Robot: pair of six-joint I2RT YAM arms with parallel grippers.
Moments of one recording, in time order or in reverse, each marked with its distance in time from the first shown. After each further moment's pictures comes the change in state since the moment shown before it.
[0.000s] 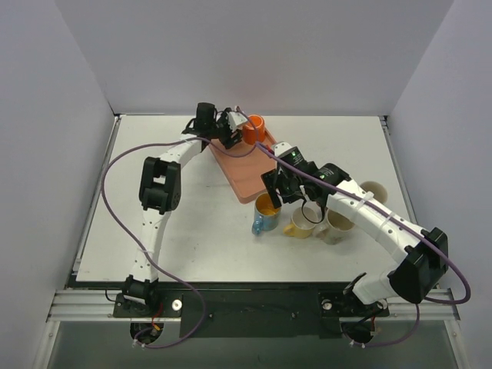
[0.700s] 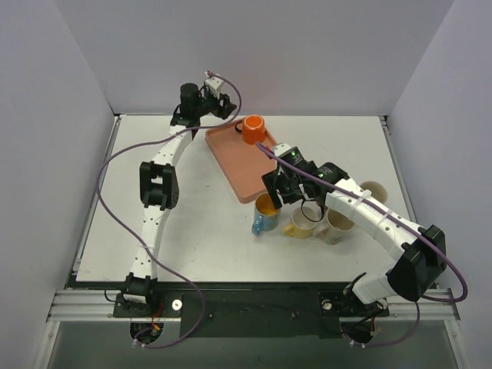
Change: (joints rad) left arm 0.090 0.147 0.423 0.126 0.098 -0.541; right arm -0.014 0.008 -0.012 -0.002 -0.020 -0.009
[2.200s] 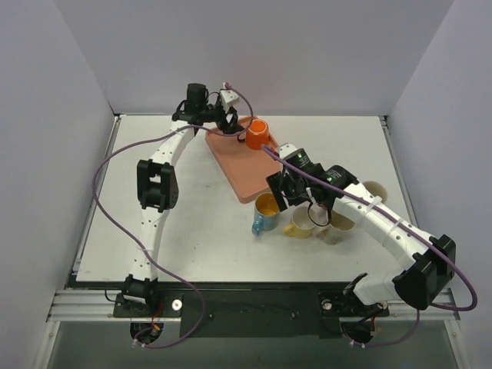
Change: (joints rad) left arm -0.032 -0.137 -0.116 -0.383 0.175 0.357; right arm 0.010 -0.055 -0.010 -0.045 0.015 -0.017
